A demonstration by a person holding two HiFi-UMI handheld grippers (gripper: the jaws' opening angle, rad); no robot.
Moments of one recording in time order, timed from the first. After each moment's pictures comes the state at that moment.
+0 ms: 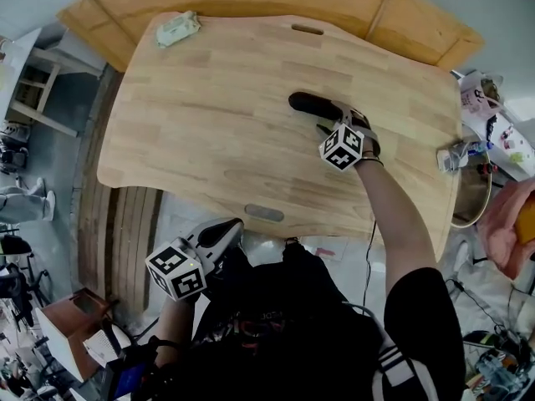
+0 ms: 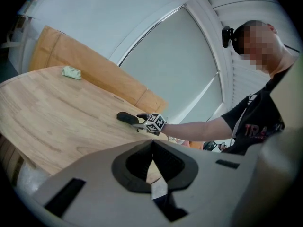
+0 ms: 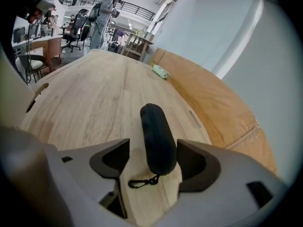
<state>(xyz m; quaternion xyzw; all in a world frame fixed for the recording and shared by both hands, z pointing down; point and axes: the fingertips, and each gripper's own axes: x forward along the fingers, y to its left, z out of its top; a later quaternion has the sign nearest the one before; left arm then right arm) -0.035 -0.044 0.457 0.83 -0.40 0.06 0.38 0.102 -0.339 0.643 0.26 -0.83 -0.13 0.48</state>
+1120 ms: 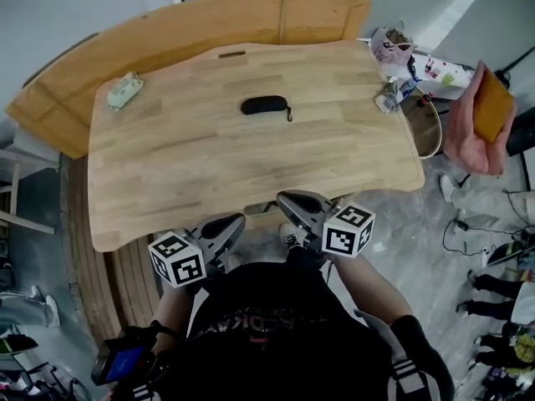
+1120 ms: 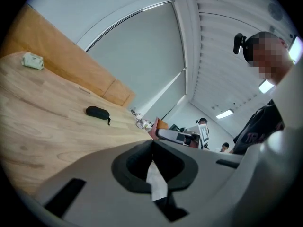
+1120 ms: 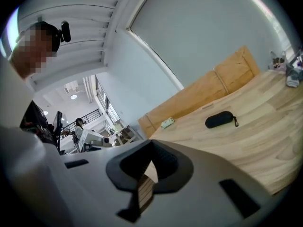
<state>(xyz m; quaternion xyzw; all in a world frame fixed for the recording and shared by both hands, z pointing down) -0.053 -0.020 0.440 0.91 -0.17 0.07 0.37 0.027 -0.043 0.442 0.35 -0.87 0.34 -0.04</state>
